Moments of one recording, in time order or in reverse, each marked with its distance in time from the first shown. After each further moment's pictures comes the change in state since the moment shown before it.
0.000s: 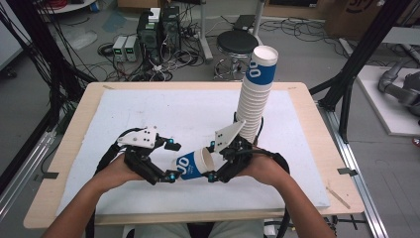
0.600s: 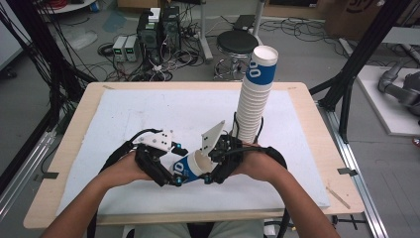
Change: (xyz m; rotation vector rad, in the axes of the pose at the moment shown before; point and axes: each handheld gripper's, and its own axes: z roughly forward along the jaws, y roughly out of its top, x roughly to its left) left arm 0.002 0.012 0.022 0.215 -0.044 0.039; right arm 0.006 0.026 0.008 0.166 -0.002 -0.087
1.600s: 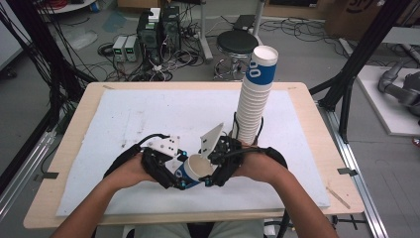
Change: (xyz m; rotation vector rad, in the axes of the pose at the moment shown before) left arm 0.003 -0.013 0.013 -0.020 -0.040 0.017; right arm 0.003 0.000 -0.005 -0.021 -0.001 -0.005
